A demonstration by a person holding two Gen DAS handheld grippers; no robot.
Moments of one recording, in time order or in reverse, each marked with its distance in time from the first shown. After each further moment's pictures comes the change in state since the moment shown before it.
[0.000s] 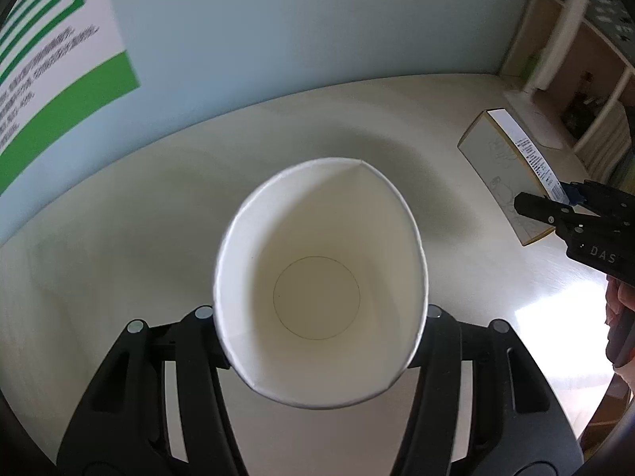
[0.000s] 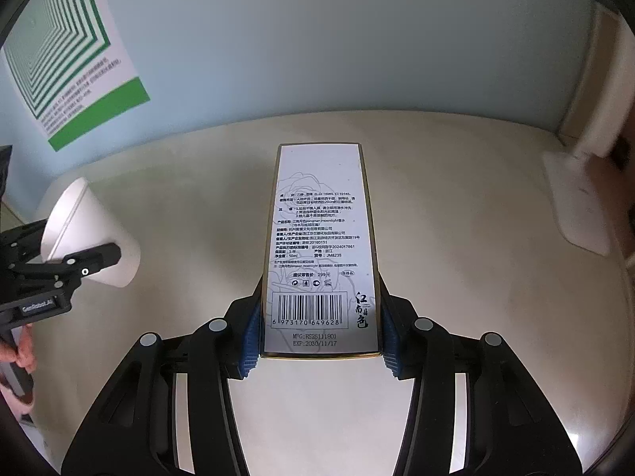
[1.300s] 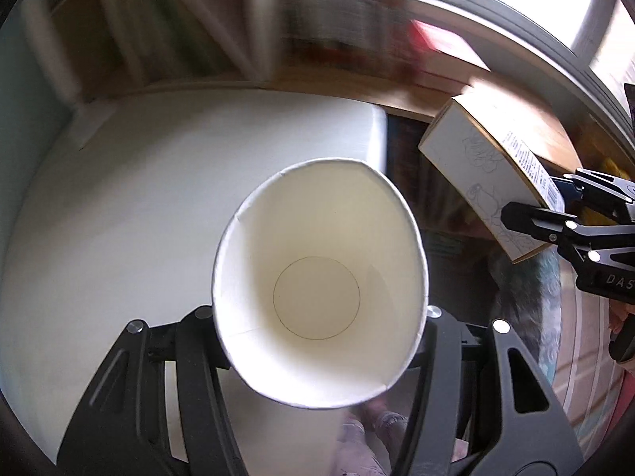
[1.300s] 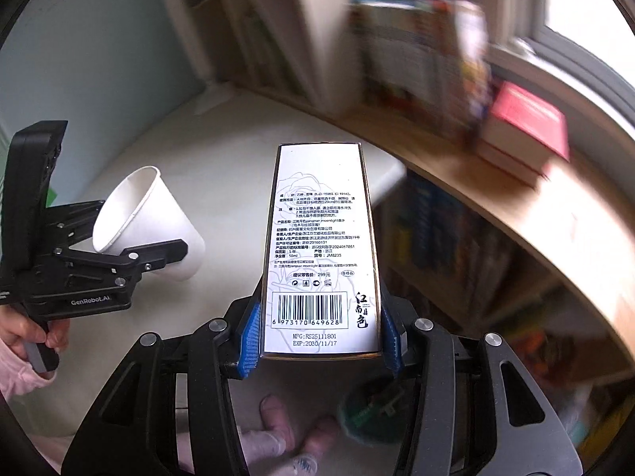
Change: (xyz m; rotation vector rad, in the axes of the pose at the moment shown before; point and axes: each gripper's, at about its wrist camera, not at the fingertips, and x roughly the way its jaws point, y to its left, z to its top) left arm -0.105 -0.454 -0.198 0.873 0.057 -0.460; right arm -0.333 -0.152 -0.445 0.691 -0.150 -0.384
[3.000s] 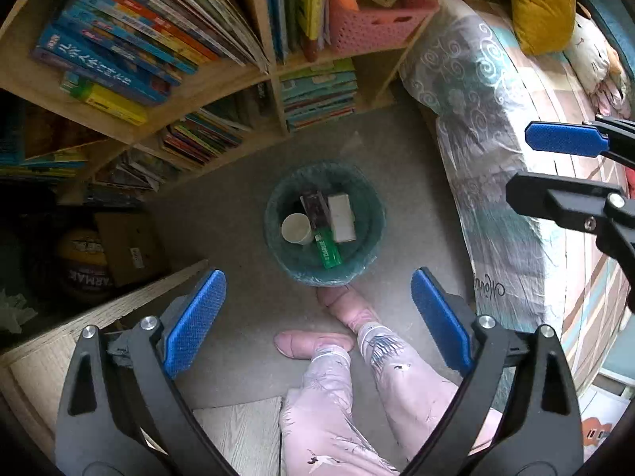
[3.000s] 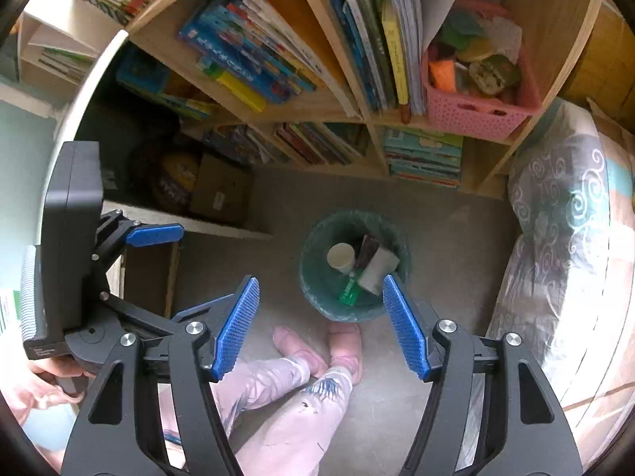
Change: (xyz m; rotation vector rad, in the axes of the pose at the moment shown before) left arm 0.195 -0.215 -0.085 0.491 0.450 -0.194; right arm 0.028 -0.132 -0.201 0.565 0.279 -0.093
